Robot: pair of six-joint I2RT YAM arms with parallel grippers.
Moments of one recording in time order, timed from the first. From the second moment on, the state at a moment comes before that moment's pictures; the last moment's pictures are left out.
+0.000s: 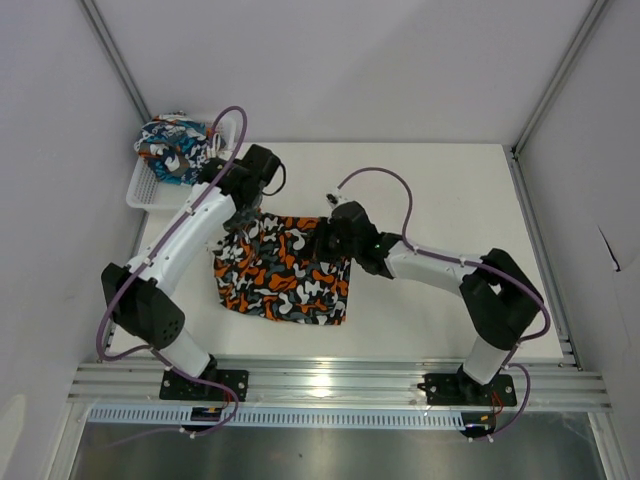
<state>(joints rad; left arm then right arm) -0.47 1.59 1.63 -1.30 -0.61 -0.78 0.82 1.74 1.14 0.10 -0.20 0.87</state>
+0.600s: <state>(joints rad) -0.58 1.73 1.75 -1.35 -0.66 -0.94 0.72 1.68 0.95 -0.12 -0.04 0.77</state>
